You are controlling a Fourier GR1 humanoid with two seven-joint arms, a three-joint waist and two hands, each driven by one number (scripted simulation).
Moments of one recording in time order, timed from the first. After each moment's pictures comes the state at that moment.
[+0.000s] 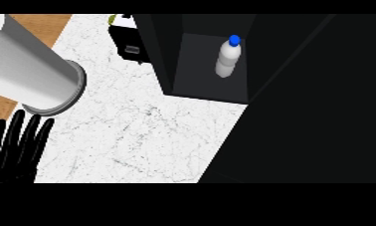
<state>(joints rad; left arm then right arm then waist) 0.36 0.66 -0.26 -1.98 0.79 0.04 -0.55 0.17 -0.10 0.54 -2.29 -0.40 0.37 0.42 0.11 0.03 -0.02</state>
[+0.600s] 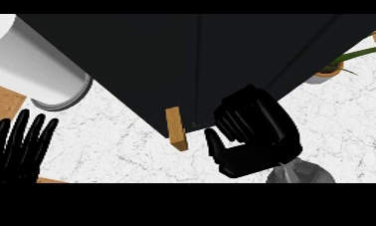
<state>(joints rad) 0.35 0.66 -0.27 -1.98 0.80 0.01 -0.54 -0.24 -0.01 0.33 -1.87 -0.41 -0.04 0.38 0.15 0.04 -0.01</state>
